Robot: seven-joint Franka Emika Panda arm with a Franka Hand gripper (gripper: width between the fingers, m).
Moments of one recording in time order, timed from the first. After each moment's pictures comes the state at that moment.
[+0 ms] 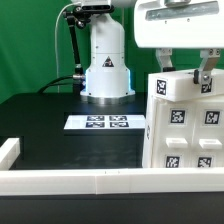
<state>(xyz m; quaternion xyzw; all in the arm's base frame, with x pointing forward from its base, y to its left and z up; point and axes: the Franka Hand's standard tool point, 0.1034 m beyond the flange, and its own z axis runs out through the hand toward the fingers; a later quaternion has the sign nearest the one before) 0.637 0.074 0.160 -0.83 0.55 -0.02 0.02</state>
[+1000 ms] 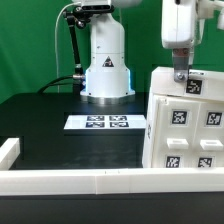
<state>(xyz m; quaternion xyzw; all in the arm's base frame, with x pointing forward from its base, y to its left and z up) 0.630 0.079 0.163 -0.56 0.83 0.00 0.04</state>
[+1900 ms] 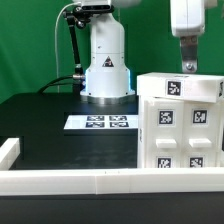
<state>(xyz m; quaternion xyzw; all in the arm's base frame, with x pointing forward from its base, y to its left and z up) 0.636 0.086 0.181 -0.59 0.80 0.00 0.06</state>
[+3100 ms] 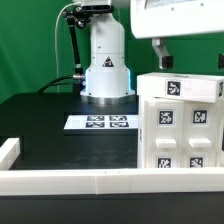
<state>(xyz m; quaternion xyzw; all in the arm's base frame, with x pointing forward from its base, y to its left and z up) 0.637 0.086 0.178 -0.94 0.33 -0.02 0.04</state>
